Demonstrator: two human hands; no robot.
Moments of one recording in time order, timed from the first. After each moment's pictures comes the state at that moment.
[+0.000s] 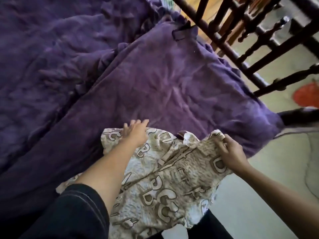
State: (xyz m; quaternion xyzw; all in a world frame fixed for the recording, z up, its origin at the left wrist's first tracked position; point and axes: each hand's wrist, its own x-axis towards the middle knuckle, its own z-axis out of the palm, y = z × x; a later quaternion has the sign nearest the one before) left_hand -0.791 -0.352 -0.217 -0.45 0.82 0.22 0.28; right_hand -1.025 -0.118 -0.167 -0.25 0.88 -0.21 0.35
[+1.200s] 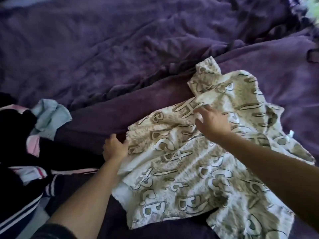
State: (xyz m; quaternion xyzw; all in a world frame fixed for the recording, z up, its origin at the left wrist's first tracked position) left_hand -0.507 -0.318 -0.209 -0.89 0.37 0.27 0.05; right_hand -0.820 -0.376 -0.192 -0.70 0.66 -0.04 0.28
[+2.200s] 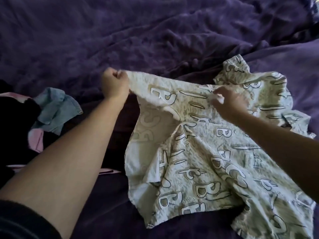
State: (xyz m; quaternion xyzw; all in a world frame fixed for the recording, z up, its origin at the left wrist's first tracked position) left_hand -0.428 -0.463 -0.174 -0.81 0.38 0.26 -0.35; right_hand -0.754 -0.418 -0.203 -0.62 0.74 -0.07 0.24
